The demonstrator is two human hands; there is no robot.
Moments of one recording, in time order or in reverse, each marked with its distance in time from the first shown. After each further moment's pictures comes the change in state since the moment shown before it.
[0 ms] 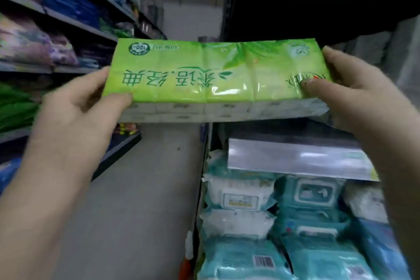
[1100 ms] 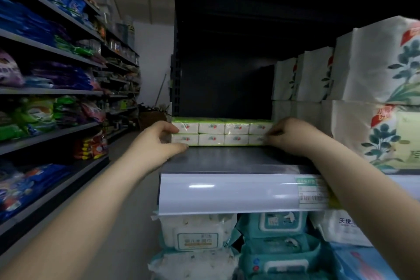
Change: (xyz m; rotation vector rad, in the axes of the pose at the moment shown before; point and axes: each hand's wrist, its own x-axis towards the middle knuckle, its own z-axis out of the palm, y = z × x) left_hand 0.046 -0.066 0.175 0.194 -0.546 -0.149; right_hand 0.078 0.118 -0.013 -0.711 -0.361 0.238
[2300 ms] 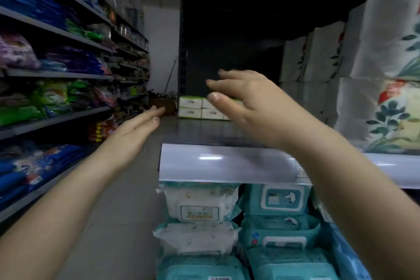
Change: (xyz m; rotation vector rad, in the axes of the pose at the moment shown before) left_hand -0.039 -0.021 -0.022 -0.114 0.022 0.130; right_hand -0.056 -0.070 -0.008 0.090 0.255 -0.634
